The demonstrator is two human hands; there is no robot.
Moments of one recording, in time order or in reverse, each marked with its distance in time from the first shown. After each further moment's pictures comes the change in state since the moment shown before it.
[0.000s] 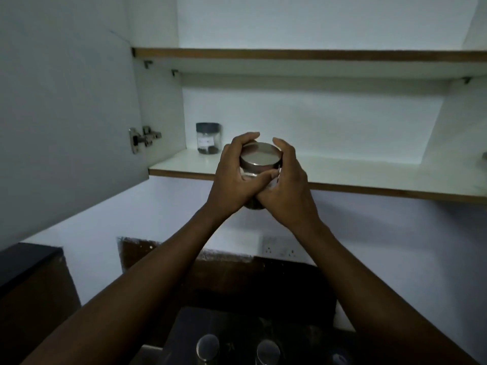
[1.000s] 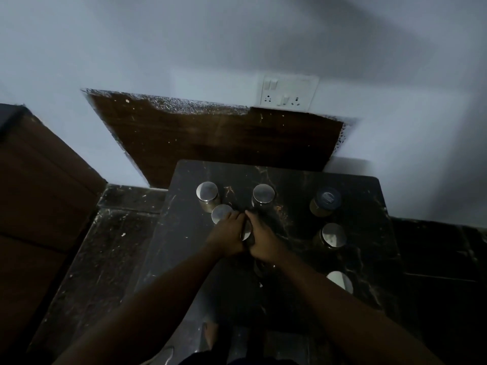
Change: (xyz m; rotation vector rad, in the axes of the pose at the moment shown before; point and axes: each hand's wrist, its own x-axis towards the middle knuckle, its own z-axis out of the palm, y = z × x) left_hand -0.431 -0.125 0.081 0.444 -1.089 -0.691; right_hand -0.410 0.168 0.114 -0.155 -0.990 0.747
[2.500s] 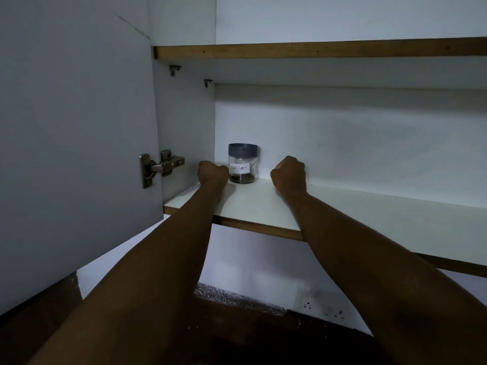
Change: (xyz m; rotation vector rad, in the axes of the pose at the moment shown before) left_hand 0.168 -0.027 -0.609 -0.799 1.102 -0.357; right_hand 0.246 -0.385 -0.467 0.209 0.994 -0.304
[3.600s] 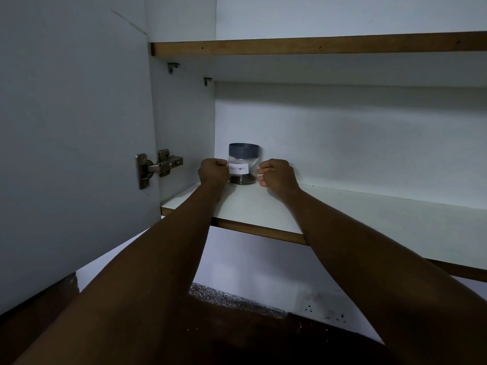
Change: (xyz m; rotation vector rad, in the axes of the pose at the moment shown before) left_hand 0.027 -0.016 0.017 -0.275 0.010 0.063; right_hand 0.015 0.005 0.026 0.366 -0.317 0.039
